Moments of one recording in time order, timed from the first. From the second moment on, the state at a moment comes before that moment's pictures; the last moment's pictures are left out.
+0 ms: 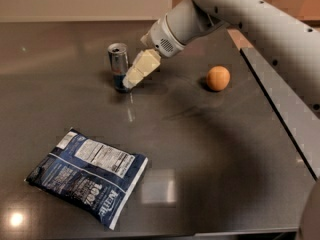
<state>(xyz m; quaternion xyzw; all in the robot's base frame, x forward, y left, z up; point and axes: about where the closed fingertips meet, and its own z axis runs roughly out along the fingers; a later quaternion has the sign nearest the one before) 0.629 0.064 0.912 -0.60 0.69 0.23 0.33</state>
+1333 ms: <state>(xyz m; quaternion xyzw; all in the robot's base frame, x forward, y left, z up) 0.667 0.112 0.889 -0.58 0.68 0.29 0.34</state>
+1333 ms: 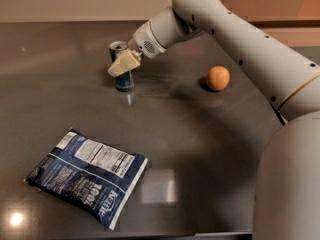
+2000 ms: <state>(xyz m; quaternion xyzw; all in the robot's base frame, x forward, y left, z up) 0.638 0.094 0.918 -0.59 0.67 0.30 0.35</state>
